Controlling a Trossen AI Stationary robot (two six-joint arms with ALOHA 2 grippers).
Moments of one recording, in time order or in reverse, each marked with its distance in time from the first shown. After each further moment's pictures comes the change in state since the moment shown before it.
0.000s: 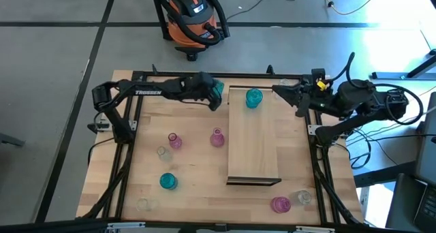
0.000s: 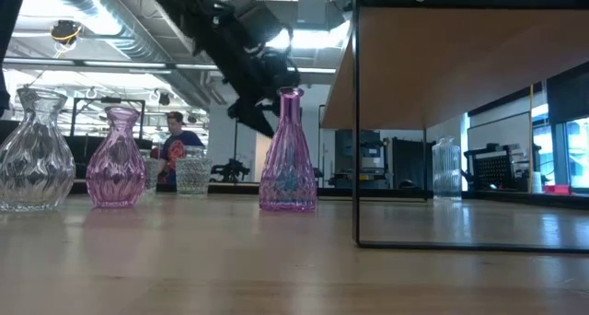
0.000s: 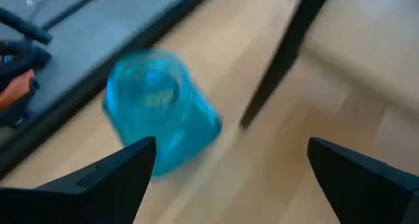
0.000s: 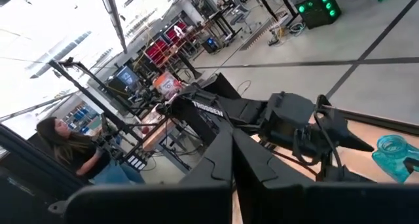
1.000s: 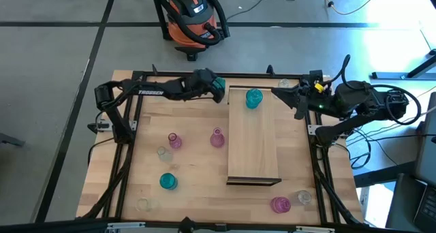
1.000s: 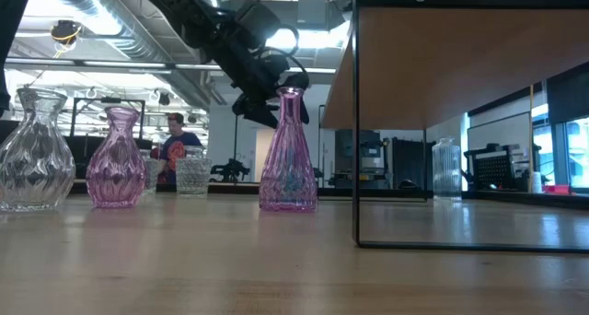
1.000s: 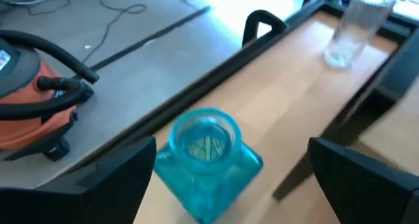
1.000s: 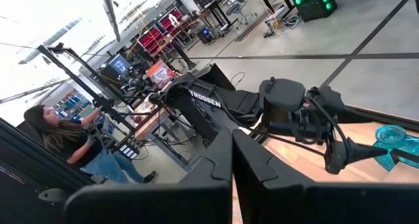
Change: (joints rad) left arm 0.018 0.029 -0.018 0.245 -0.166 -0.022; right arm -0.002 0.000 0.000 -0.051 -0.012 0.000
